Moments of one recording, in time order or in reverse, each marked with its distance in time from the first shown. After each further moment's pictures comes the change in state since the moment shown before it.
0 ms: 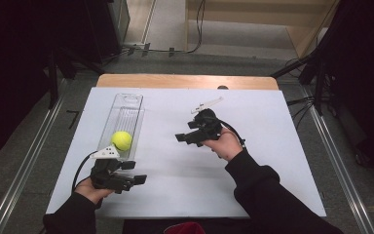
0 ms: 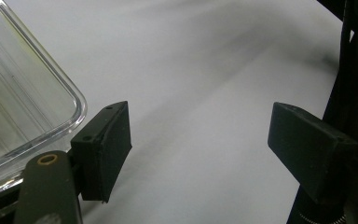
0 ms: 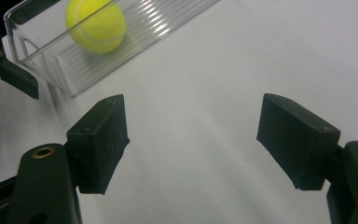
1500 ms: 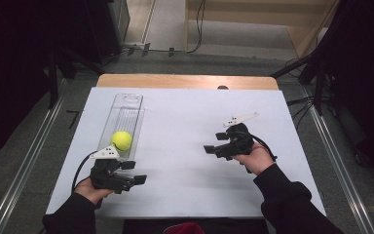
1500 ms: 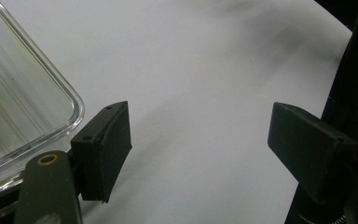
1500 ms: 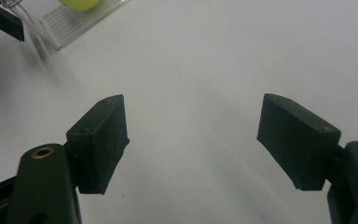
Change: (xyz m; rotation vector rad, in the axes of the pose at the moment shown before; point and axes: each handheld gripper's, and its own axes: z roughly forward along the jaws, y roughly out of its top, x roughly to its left) left arm -0.001 0.001 -0.001 -0.001 -0.002 0.005; right arm -0.016 -0.067 -0.059 -0.009 -0.057 0.049
